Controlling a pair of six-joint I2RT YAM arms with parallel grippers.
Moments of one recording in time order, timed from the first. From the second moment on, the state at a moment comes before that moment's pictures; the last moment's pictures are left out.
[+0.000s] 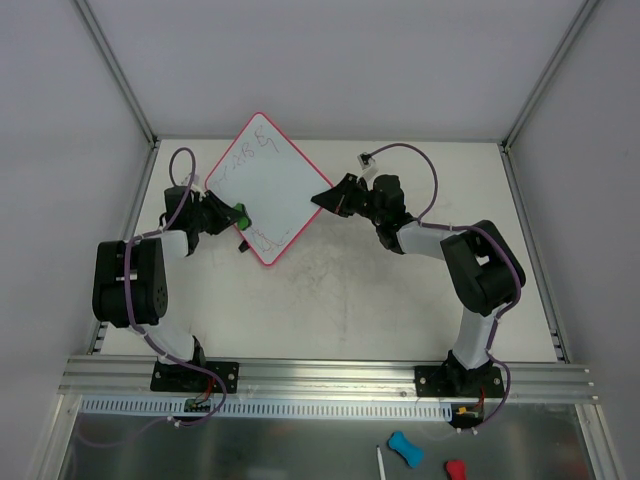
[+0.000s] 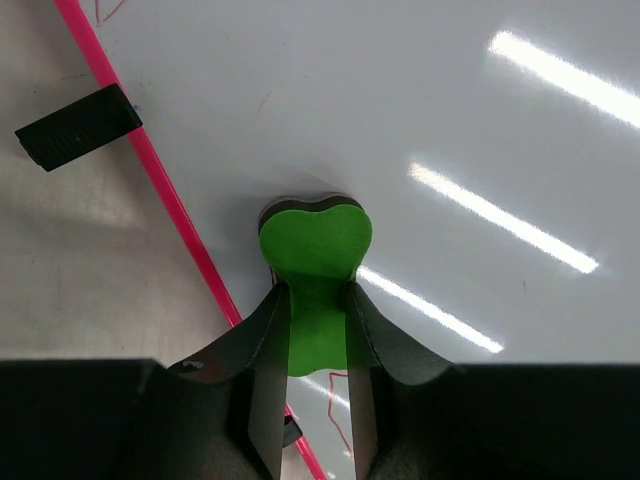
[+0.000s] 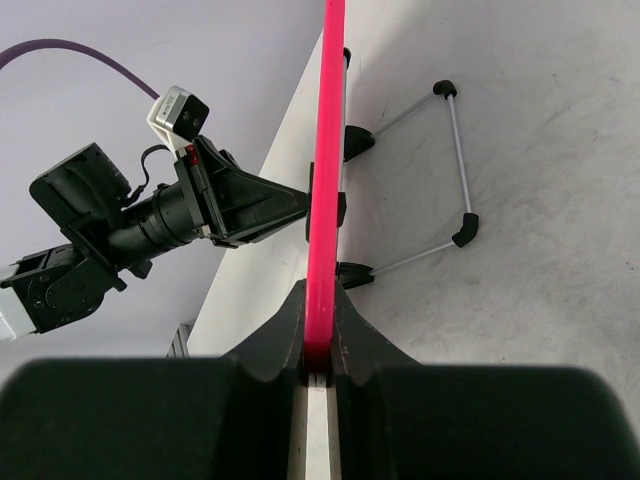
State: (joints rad) left arm 0.09 1.65 0.75 0.31 0.46 -0.69; right arm 0.53 1.87 1.02 0.72 -0.45 0.86
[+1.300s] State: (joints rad) left arm -0.09 1.40 0.51 0.28 0.34 -0.75; right arm 0.53 1.87 1.02 0.72 -0.45 0.85
